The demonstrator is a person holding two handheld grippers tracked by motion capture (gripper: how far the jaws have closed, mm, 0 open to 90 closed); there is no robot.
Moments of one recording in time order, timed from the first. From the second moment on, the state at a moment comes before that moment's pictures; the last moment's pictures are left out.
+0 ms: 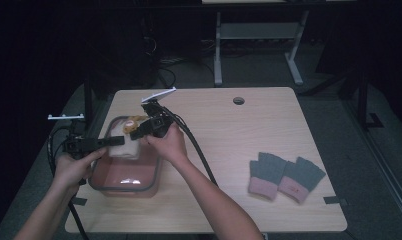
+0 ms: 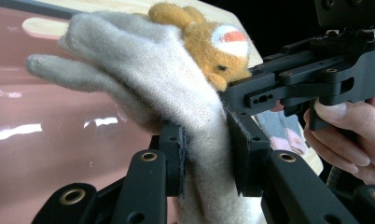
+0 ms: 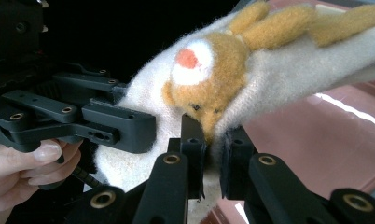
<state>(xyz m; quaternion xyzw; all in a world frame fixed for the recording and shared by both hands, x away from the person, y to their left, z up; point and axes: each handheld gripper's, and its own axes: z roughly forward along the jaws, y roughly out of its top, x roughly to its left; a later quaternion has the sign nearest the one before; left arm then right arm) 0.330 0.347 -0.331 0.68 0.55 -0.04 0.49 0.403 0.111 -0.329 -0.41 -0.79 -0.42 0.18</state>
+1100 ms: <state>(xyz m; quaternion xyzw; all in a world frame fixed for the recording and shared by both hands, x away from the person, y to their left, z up) 0.338 0.343 -0.389 0.70 0.59 -0.05 0.39 0.410 0.124 -0.399 -0.44 -0.80 -0.36 0.21</state>
